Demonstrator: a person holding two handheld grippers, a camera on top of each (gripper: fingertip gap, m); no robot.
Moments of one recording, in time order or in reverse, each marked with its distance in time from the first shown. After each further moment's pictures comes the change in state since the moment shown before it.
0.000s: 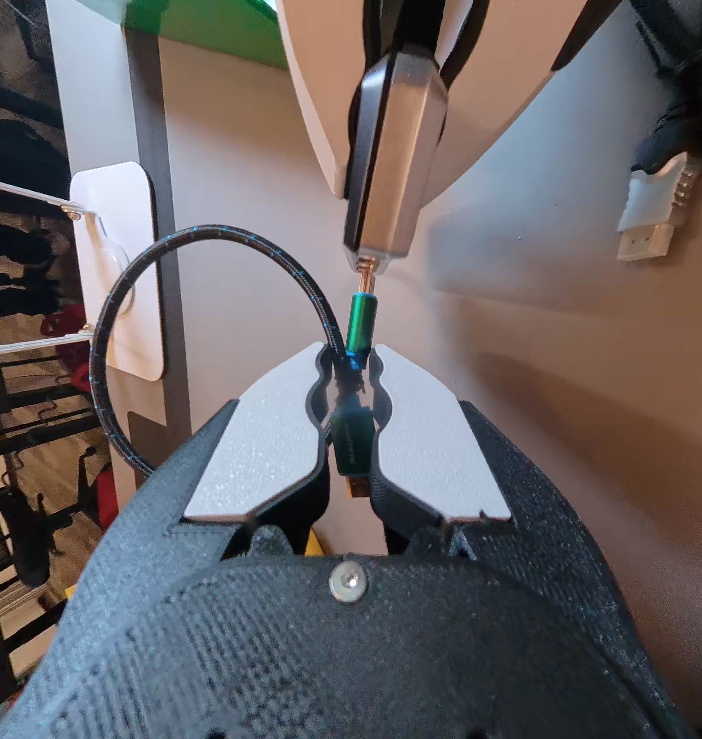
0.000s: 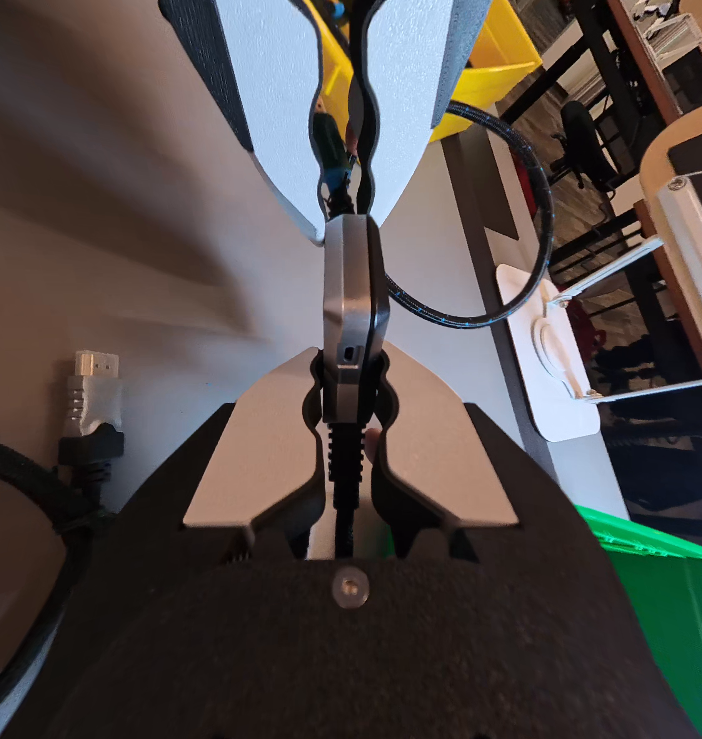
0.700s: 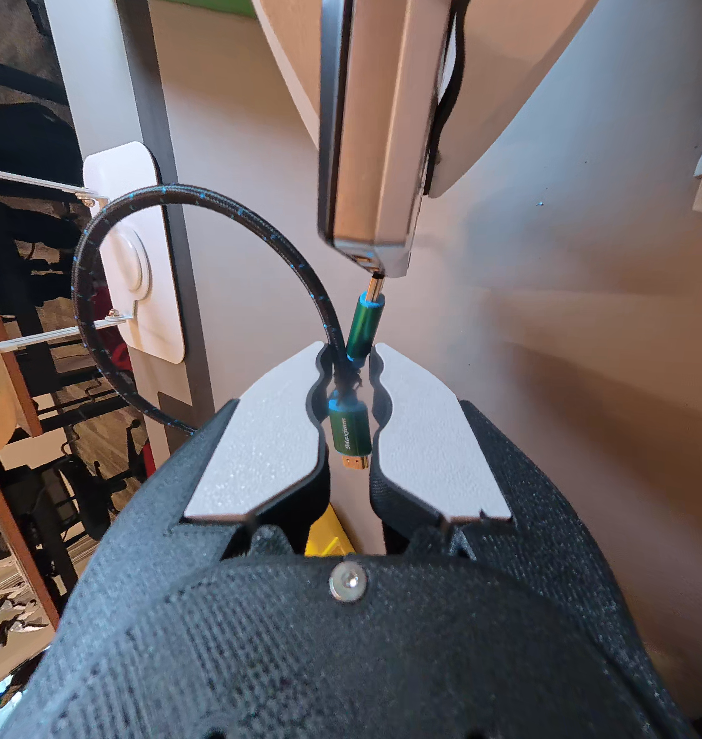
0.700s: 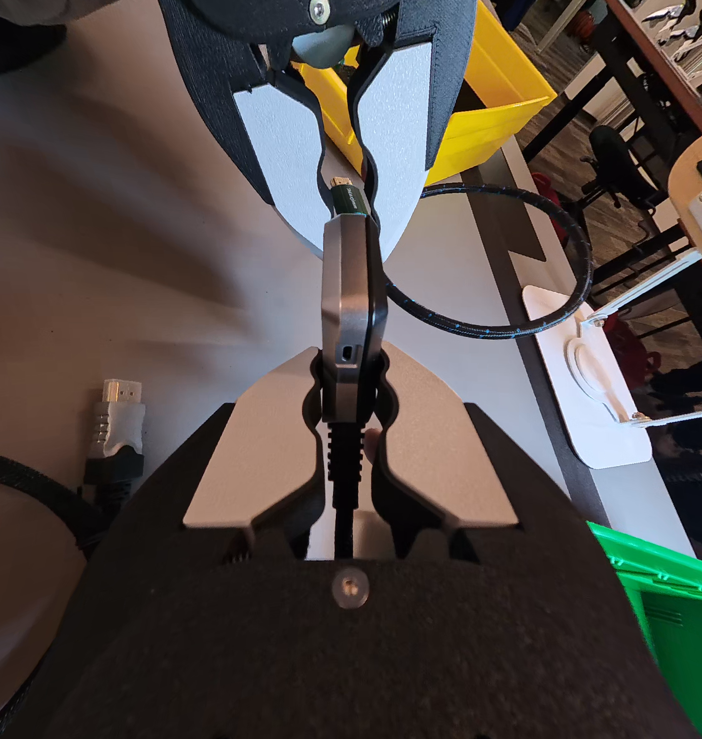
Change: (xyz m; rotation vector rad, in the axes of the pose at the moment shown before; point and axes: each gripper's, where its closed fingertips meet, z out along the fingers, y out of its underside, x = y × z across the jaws) left arm -0.001 0.008 0.002 -0.095 -0.058 0.065; right arm -0.007 -0.012 -0.004 0.090 -0.079 0.067
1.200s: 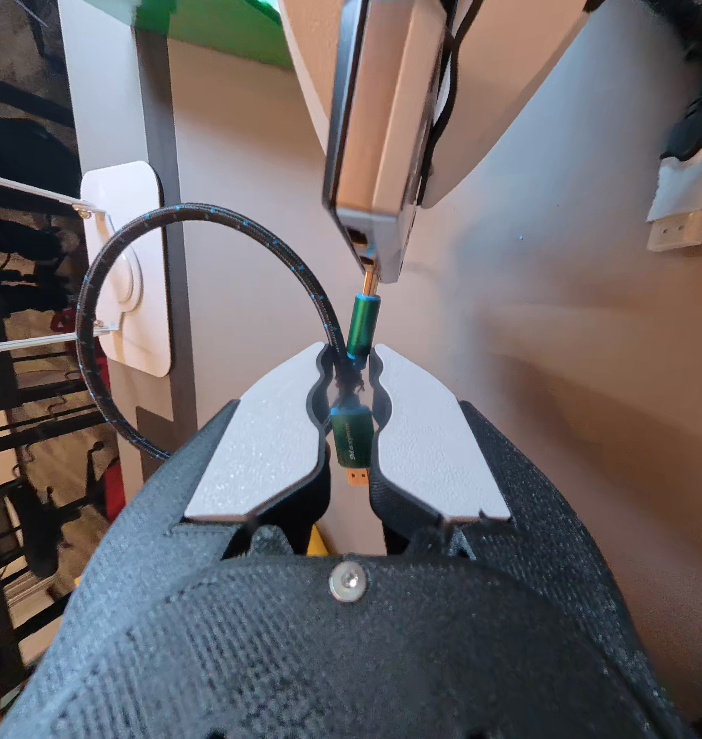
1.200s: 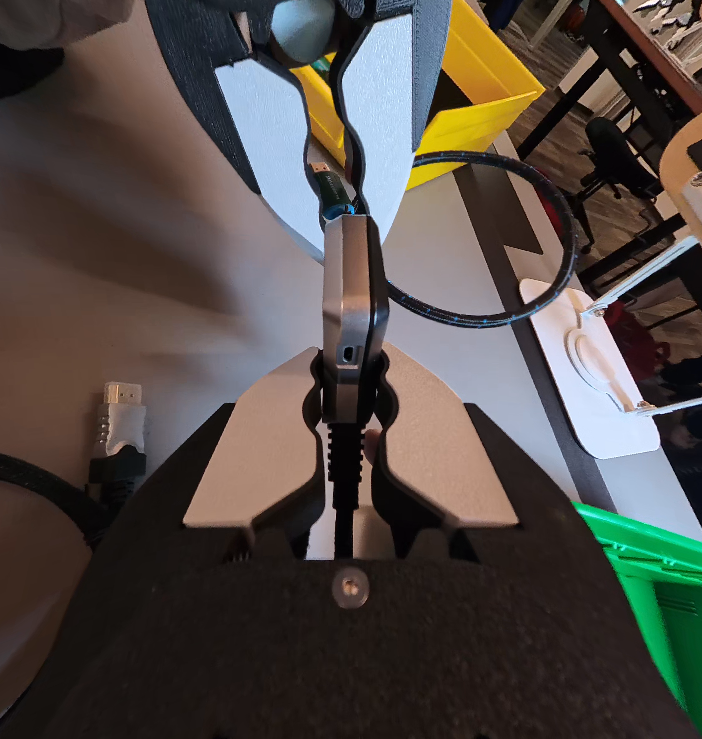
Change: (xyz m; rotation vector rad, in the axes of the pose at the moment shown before) left arm 0.000 -0.008 -0.006 0.089 0.041 -0.065; right arm 0.005 0.001 -0.005 0.012 0.004 0.045
